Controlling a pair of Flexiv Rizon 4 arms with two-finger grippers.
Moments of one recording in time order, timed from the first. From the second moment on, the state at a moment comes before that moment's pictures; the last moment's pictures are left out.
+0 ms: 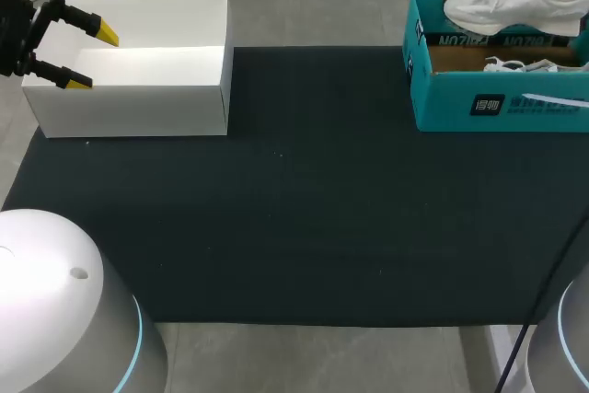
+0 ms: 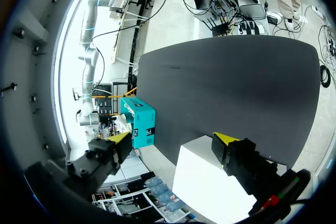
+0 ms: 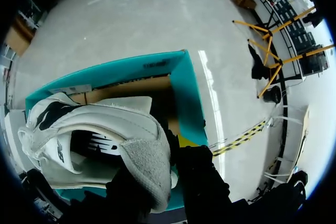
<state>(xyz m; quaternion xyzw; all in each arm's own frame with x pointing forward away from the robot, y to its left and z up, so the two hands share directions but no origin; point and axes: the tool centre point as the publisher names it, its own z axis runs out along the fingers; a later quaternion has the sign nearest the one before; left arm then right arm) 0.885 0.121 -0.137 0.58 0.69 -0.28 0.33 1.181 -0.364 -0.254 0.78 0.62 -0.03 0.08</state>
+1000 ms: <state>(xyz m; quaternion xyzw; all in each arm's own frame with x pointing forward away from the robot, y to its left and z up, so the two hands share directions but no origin) 0.885 0.121 -0.137 0.58 0.69 -0.28 0.33 1.187 -0.368 -0.317 0.77 0.62 -0.03 0.12</state>
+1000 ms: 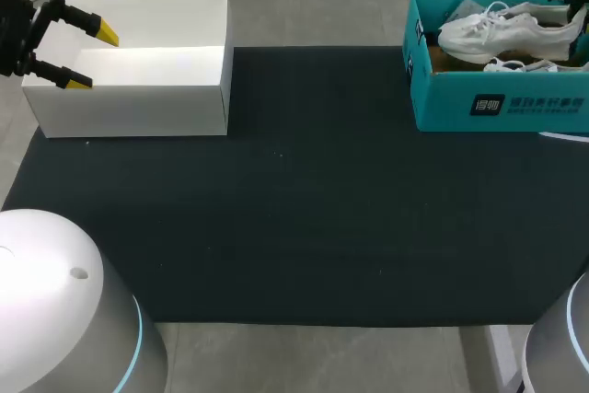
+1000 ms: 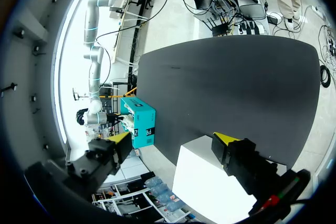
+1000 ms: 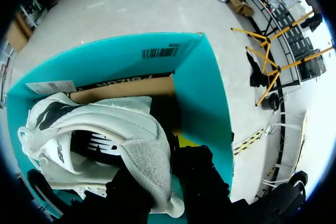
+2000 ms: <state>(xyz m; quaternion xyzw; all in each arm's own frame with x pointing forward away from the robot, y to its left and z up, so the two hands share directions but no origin) 0.885 0.121 -0.137 0.58 0.69 -0.28 0.33 1.180 -0.376 -0.370 0.80 0.59 -0.05 0.11</state>
